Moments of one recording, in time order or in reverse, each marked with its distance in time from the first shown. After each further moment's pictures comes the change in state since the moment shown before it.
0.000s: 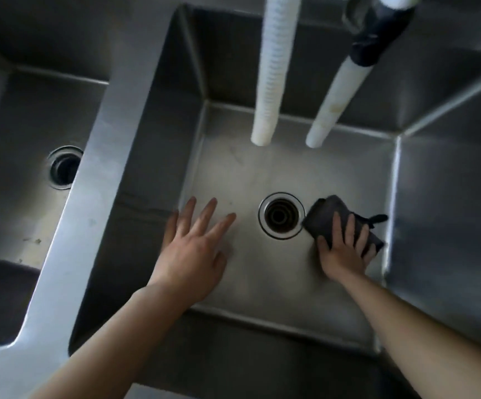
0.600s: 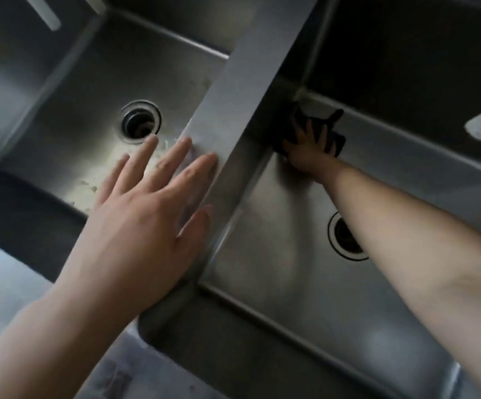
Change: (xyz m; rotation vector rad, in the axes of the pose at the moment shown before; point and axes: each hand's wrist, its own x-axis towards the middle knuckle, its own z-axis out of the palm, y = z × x) left_hand -0.084 -0.097 -0.061 -0.113 0.455 -0.219; right_hand 0.069 -0.309 -0.040 -0.011 -0.054 -0.540
